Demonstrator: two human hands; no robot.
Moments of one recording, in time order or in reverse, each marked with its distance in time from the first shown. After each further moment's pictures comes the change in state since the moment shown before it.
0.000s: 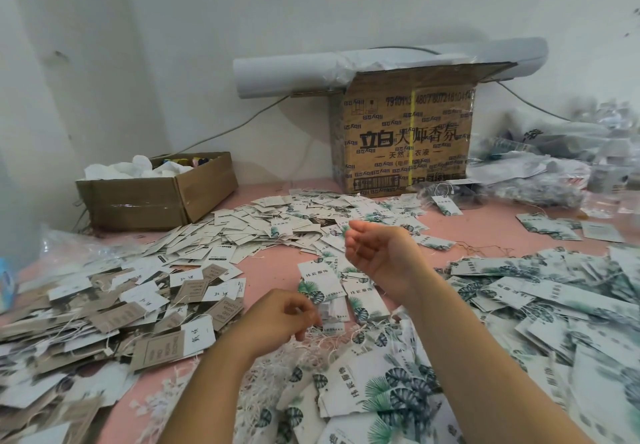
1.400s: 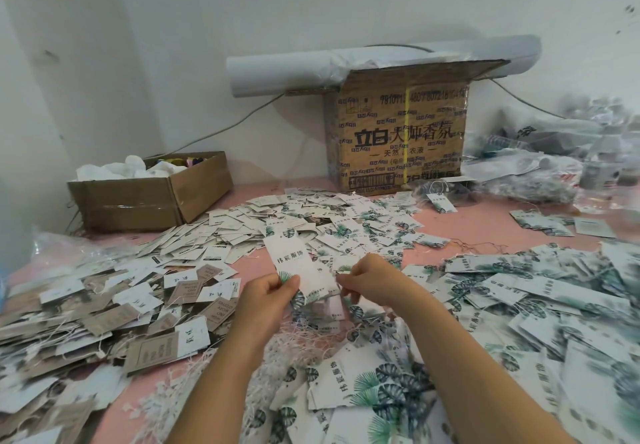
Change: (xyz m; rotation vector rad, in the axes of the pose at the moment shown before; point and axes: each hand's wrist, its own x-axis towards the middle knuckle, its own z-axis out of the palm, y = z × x) left_hand 0.010 0.002 0.012 -0.374 0.404 -0.024; right_hand 0.011 0.023 -0.026 -1.358 -0.030 0.093
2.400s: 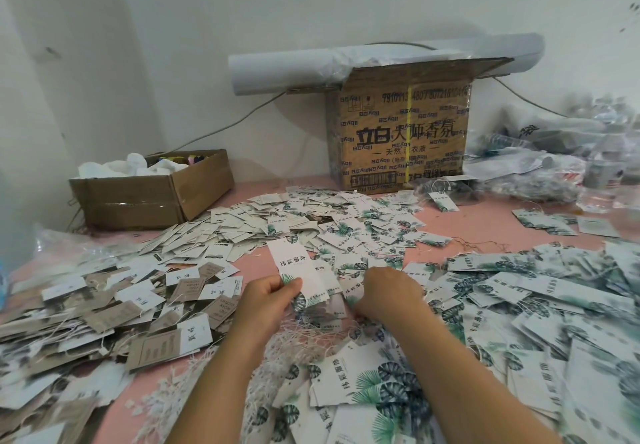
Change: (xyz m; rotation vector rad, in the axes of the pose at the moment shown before) left_hand 0.001 -0.004 -0.002 0.015 -0.011 -0.028; right_hand -0.002 0.003 0.015 -0.720 0.165 0.180
